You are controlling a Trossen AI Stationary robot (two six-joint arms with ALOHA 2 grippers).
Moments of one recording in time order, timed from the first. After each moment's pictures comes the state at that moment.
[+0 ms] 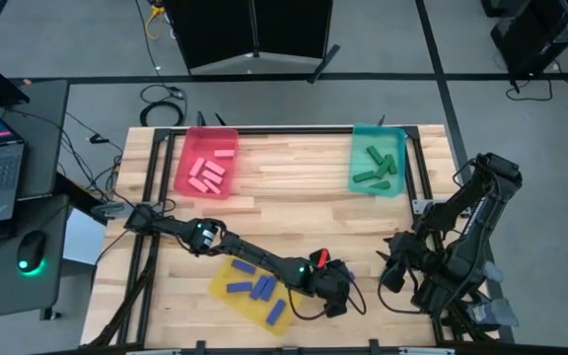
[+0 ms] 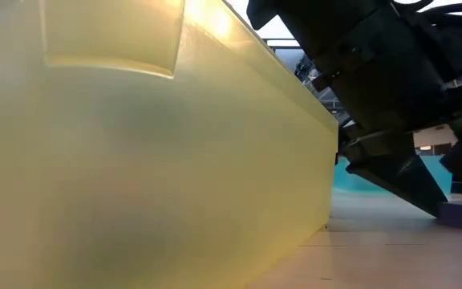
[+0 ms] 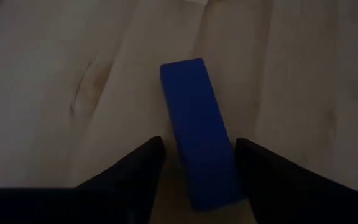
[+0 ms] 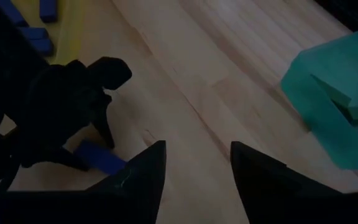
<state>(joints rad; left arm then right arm) -0.36 2.68 2.31 -0.61 -0.33 -0.53 1.00 1.41 1.17 -1.44 0.71 1.65</state>
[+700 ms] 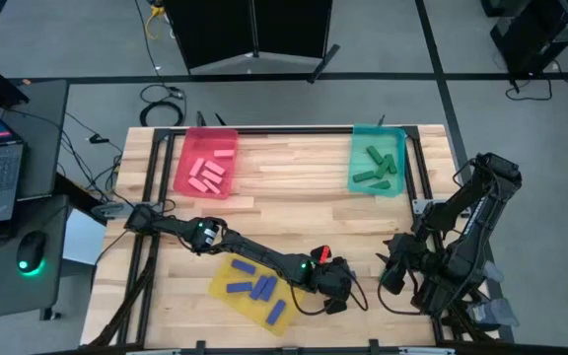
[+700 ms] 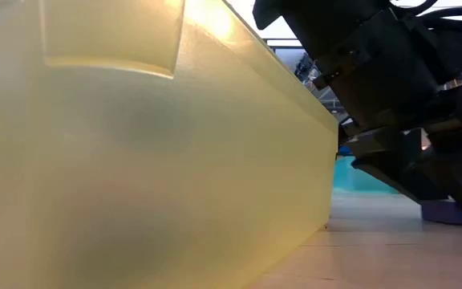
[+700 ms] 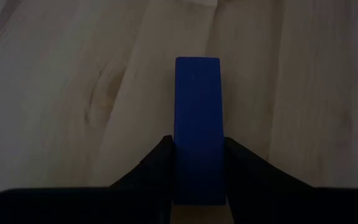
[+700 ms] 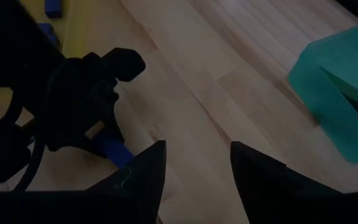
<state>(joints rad) -0.34 2.67 2.35 -0.65 -0.33 -0.49 1.00 1.41 1.17 -1.42 0.69 1.65</state>
